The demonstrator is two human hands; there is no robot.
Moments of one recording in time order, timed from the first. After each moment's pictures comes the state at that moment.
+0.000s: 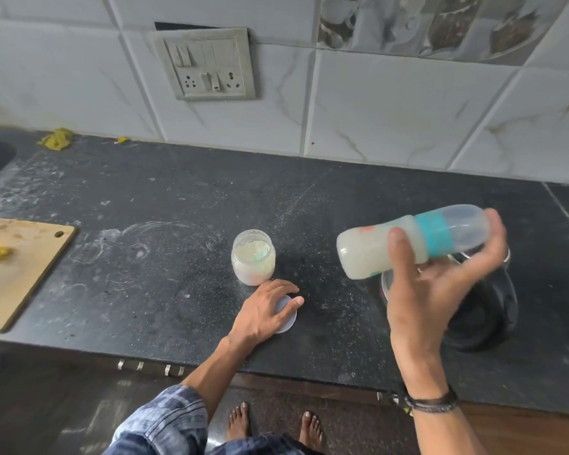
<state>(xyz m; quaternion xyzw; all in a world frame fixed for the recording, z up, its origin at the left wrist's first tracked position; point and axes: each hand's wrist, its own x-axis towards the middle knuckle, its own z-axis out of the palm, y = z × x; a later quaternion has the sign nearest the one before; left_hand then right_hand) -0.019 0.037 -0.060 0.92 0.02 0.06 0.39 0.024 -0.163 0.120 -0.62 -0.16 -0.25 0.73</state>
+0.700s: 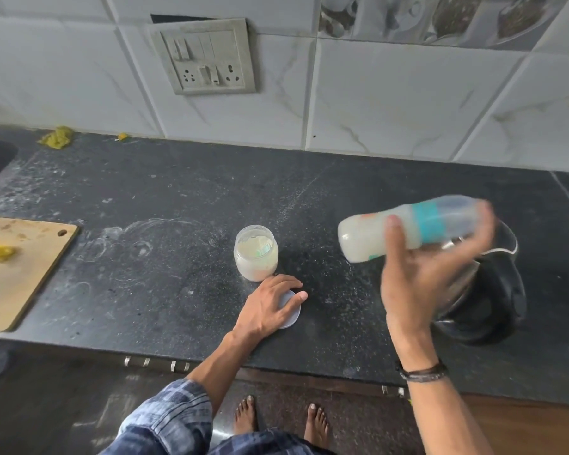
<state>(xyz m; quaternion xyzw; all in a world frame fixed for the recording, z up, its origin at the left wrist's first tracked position) -0.017 0.038 -0.065 0.92 0.03 0.06 0.39 0.040 -0.160 0.111 -0.66 -0.14 -0.26 0.69</state>
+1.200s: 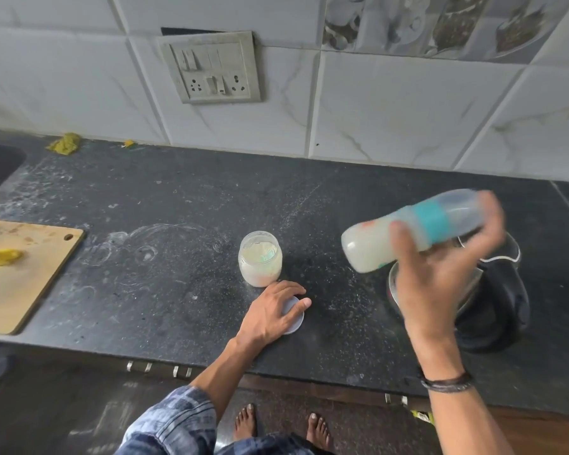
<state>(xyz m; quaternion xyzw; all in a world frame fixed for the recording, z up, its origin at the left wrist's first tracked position) -0.018 0.038 -0.064 0.92 0.02 0.06 0.38 0.039 -0.164 0.128 -0.64 -0.18 -0.23 0.71</state>
